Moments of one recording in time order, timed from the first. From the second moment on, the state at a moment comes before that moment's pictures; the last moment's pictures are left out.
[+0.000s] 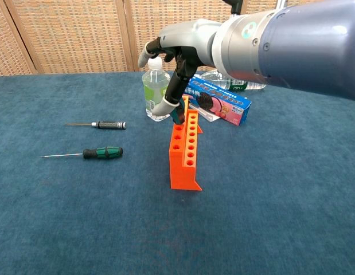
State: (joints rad) left arm -0.18 -1.05 0.03 -1.61 1.60 1.39 -0.02; right arm 1.21 -1.55 0.33 -1.97 -0.39 1.29 -0.67
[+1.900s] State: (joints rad) left arm -0.19 -1.06 0.04 -1.62 1.60 1.37 0.01; right arm 1.12 -1.58 0.33 -1.84 -0.49 1.15 -0.55
